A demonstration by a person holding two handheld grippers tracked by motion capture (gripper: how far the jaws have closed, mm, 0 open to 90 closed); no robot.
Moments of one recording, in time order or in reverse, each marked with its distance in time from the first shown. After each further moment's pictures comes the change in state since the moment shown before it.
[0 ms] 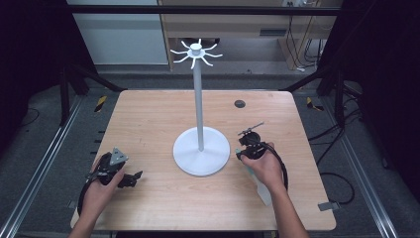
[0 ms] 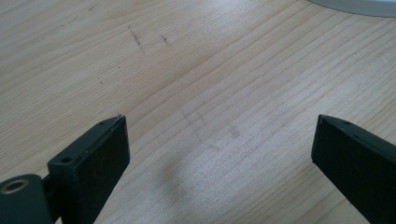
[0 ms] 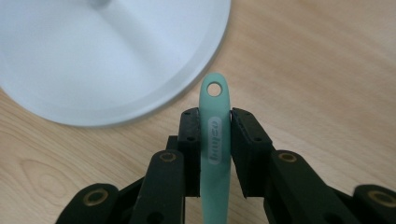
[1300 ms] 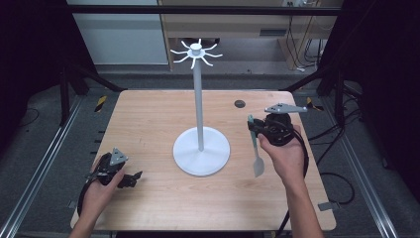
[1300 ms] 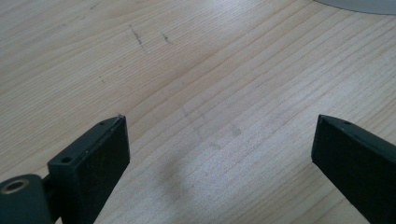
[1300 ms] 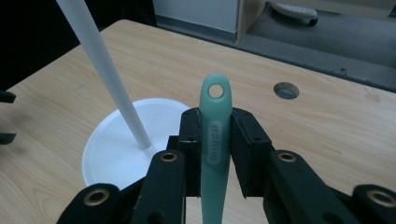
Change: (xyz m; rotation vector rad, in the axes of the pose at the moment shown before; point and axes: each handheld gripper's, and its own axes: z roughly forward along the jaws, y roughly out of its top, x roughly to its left) left arm 0.000 -0.001 -0.001 0.005 0.007 0.001; right arm 0.000 0.017 -0.125 -0.485 -0.014 -0.004
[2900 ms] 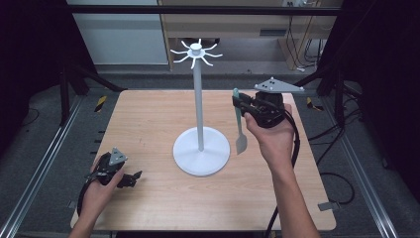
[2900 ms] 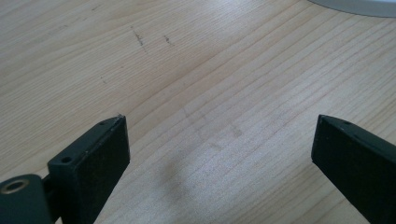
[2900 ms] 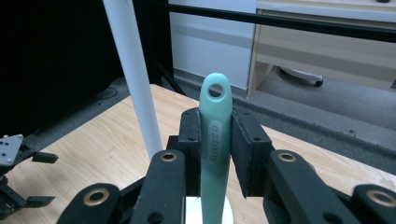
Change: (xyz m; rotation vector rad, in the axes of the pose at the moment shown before) left arm 0.001 0.000 0.000 -0.006 -0.001 -0.004; right arm 0.040 0.065 -0.018 -0.203 0.052 -0.051
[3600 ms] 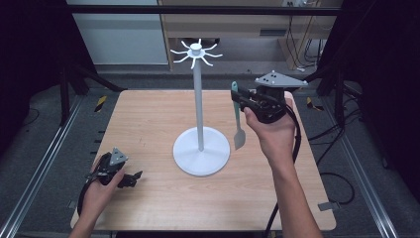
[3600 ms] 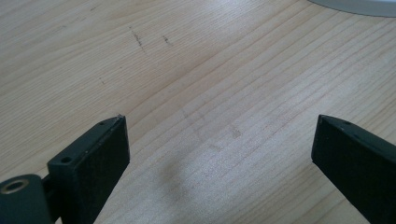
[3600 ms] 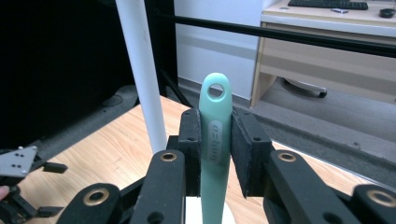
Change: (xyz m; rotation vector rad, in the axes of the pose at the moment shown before) left arm 0.000 0.000 0.000 0.001 0.000 0.003; right arm 0.004 0.016 -0.007 -0.039 0.023 -0.008
